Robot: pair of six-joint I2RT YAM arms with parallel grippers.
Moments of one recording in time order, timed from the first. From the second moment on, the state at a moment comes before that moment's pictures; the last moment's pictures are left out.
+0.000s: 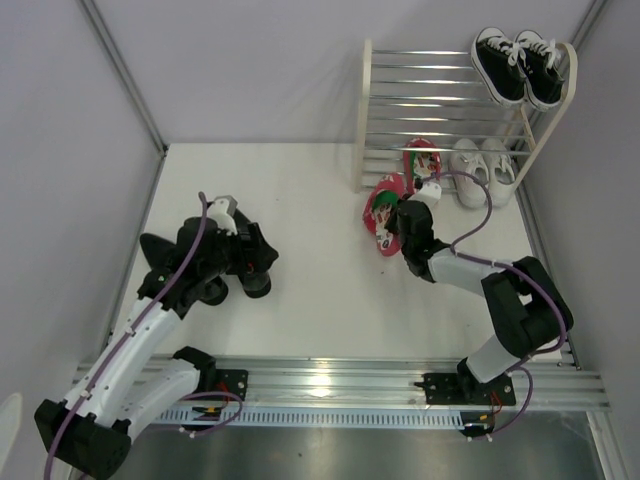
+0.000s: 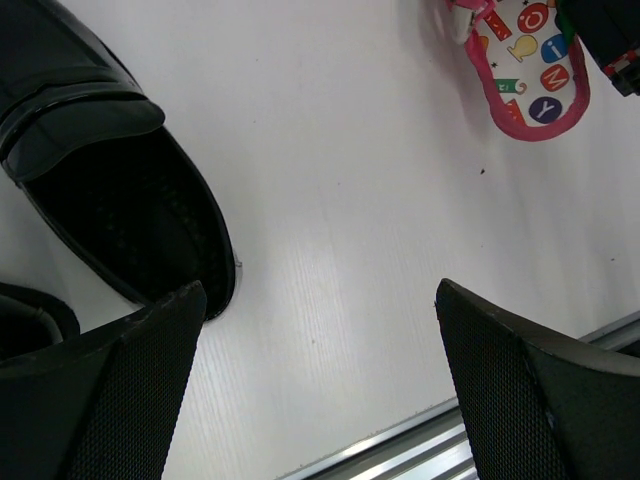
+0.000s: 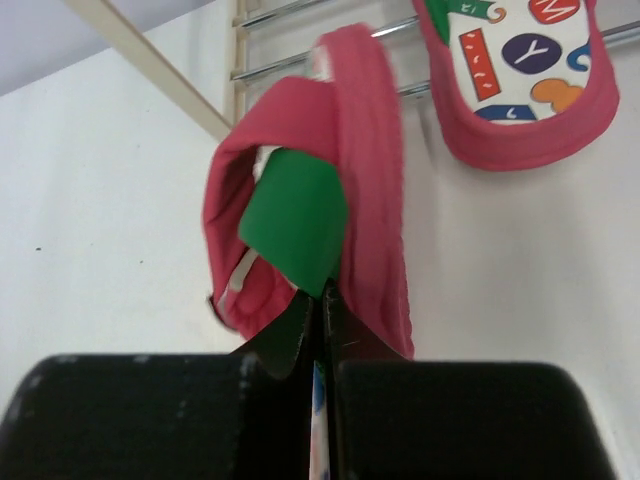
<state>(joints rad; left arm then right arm) -0.37 0.83 0.79 -0.54 0.11 -0.43 0.51 1.59 0.78 0.46 0.45 0.54</state>
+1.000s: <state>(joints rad) -0.43 0.95 0.81 -0.48 0.11 -0.44 0.38 1.66 0.92 0.56 0.16 0.50</state>
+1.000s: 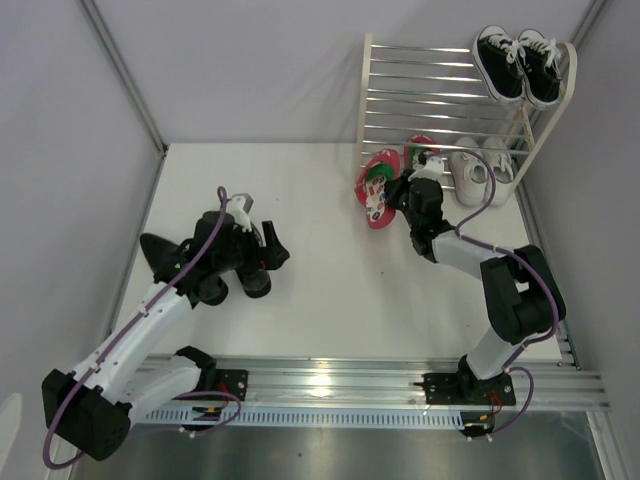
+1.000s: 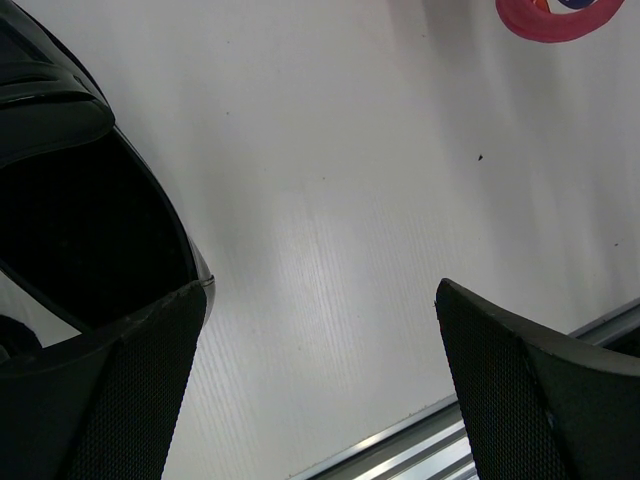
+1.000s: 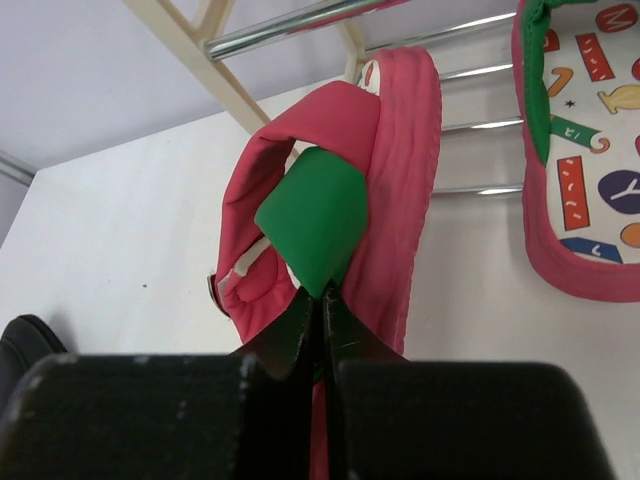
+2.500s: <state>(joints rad) -0.43 1.11 0.87 -0.45 0.07 -0.44 0.26 2.12 1.23 0.83 0.14 0.40</state>
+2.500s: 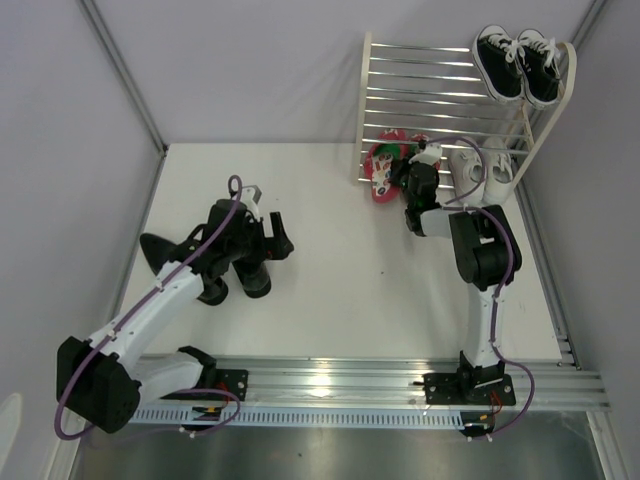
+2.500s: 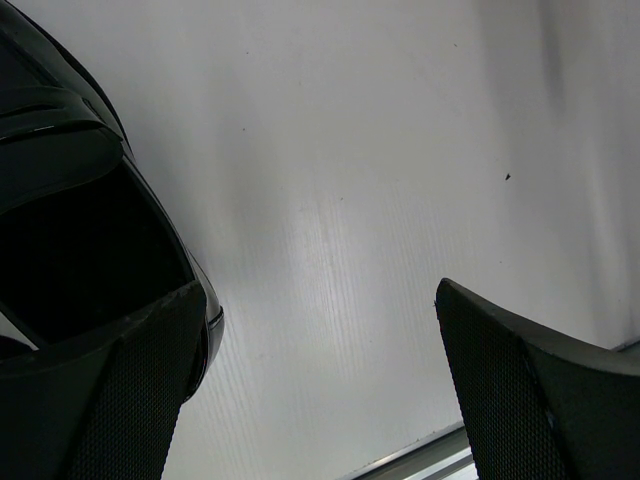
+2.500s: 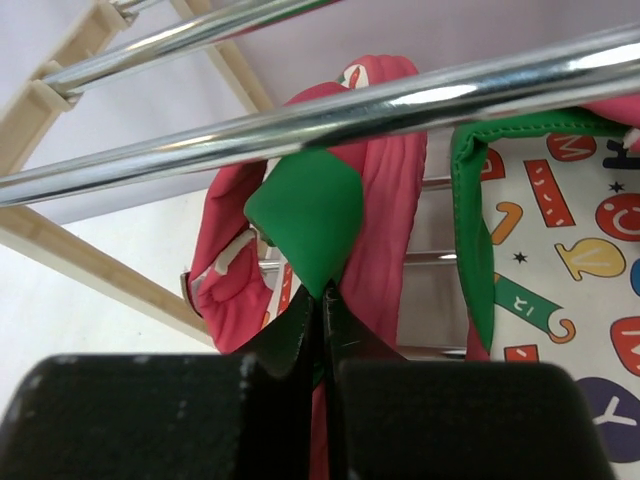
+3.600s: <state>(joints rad) -0.43 1.12 0.87 -0.43 0.09 -0.44 0.24 2.17 1.36 0.64 0.16 0.36</state>
